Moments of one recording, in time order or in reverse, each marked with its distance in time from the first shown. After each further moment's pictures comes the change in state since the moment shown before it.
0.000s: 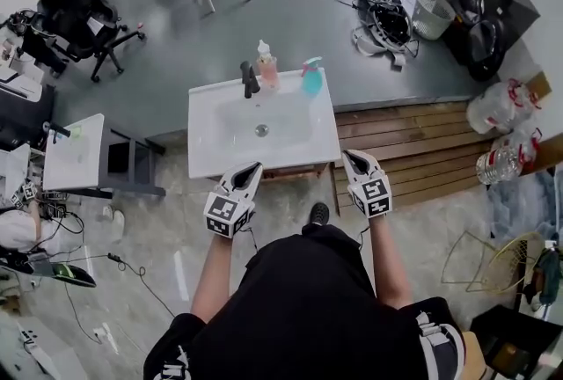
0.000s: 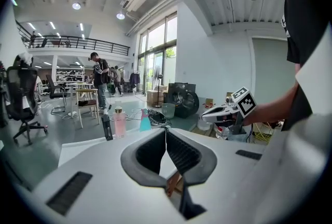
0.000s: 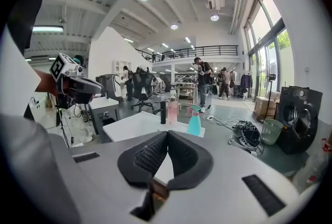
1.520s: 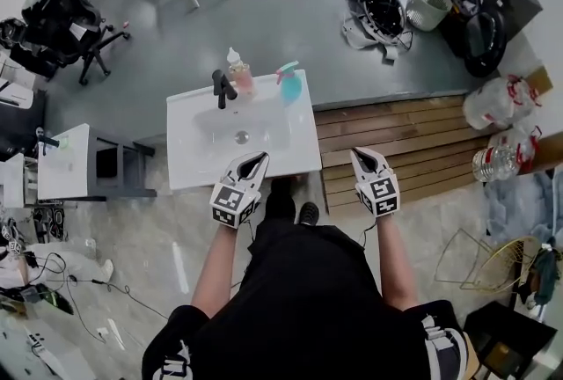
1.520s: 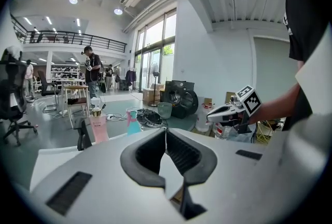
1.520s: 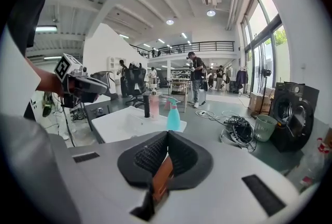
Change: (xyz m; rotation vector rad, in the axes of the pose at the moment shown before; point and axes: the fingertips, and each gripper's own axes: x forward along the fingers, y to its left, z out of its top) left arm 0.156 -0.020 0.027 -0.008 0.014 -0.041; right arm 0.006 -0.142 -0.028 0.016 0.050 -0.024
